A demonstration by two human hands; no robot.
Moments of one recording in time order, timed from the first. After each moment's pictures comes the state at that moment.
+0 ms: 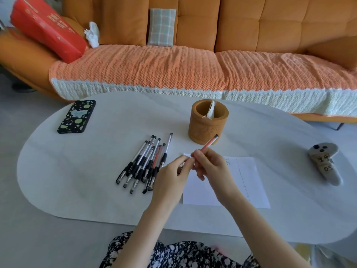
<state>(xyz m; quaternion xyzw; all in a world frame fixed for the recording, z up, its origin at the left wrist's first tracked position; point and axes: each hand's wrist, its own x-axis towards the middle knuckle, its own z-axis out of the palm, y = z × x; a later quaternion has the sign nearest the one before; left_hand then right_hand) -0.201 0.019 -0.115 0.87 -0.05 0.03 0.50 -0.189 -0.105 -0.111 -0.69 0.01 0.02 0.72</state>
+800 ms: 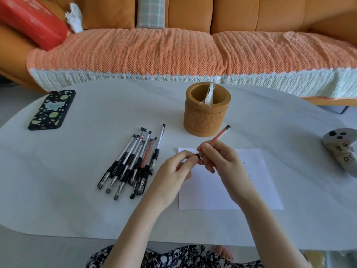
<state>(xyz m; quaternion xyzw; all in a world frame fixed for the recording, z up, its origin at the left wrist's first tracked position) -0.177 0.015 -0.130 0.78 -0.09 -0.13 0.61 -0.174 -0.129 -0.131 -0.70 0.00 0.00 0.71</state>
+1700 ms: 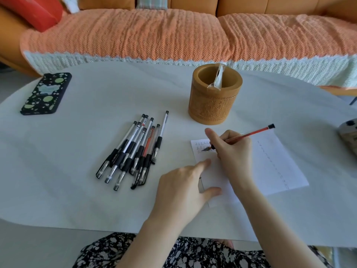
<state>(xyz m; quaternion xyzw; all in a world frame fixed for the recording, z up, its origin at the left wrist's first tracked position) -0.204 0.002 -0.152 0.96 -0.14 -0.01 0.25 -0.155 -0.123 -0.156 -0.76 0.16 -0.14 0.62</state>
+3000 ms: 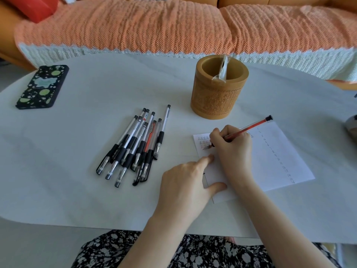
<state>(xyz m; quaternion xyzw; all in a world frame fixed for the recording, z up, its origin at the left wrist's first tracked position) -0.205 0.002 -0.153 0.96 -0.13 -0.03 0.25 -0.152 -0.114 -0.168 -0.81 0.13 -0.20 0.54</state>
